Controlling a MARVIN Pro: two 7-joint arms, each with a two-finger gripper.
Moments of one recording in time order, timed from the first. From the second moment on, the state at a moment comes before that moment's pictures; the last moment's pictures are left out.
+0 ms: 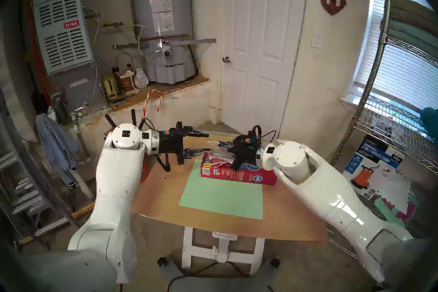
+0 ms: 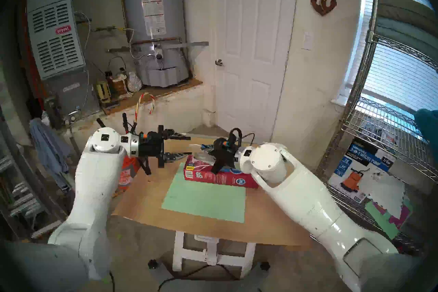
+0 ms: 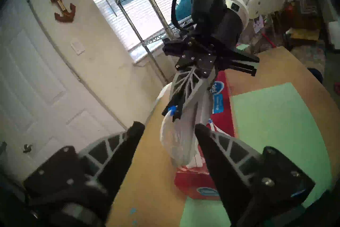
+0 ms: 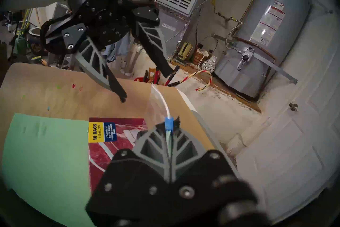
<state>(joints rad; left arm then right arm) 1.06 -1.44 -1.73 -1.20 0.27 -0.35 -1.49 -1.15 -1.04 0.95 -1.60 0.09 0.19 0.48</state>
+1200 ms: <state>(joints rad) 1.04 -1.39 -1.64 -1.16 0.20 -0.32 -1.49 -1.15 -1.04 0.95 -1.62 0.09 0.19 0.48</state>
